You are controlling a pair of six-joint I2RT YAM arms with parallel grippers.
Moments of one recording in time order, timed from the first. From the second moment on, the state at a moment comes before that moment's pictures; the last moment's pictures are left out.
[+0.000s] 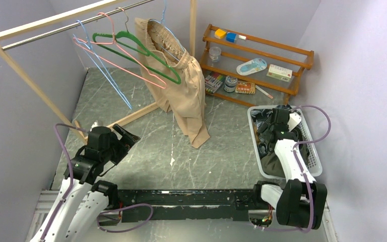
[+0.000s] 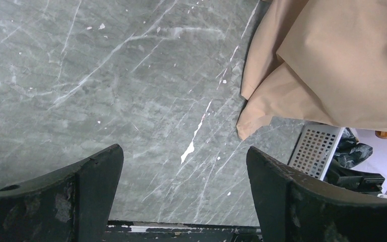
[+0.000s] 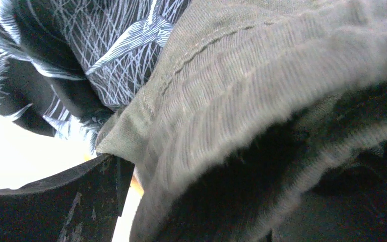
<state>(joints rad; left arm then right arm) -0.28 0.54 0.62 -0.79 -0.03 -1.08 -0.14 1.11 0.65 -0.44 0.35 0.56</state>
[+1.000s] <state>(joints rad) -0.28 0.52 0.61 -0.80 -0.02 -1.08 0.29 1.17 0.81 -0.58 0.51 0.78</state>
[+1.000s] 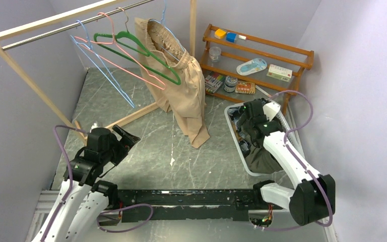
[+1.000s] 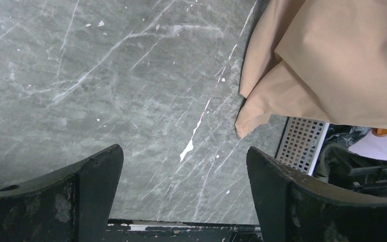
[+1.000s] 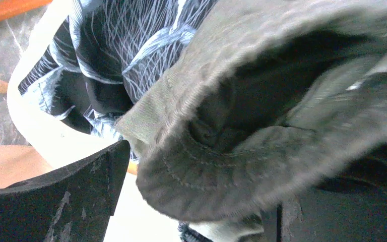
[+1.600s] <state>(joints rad) -0.28 0.55 0.61 -0.80 -0.02 -1.07 0.07 1.15 0.74 -0.55 0.43 0.66</state>
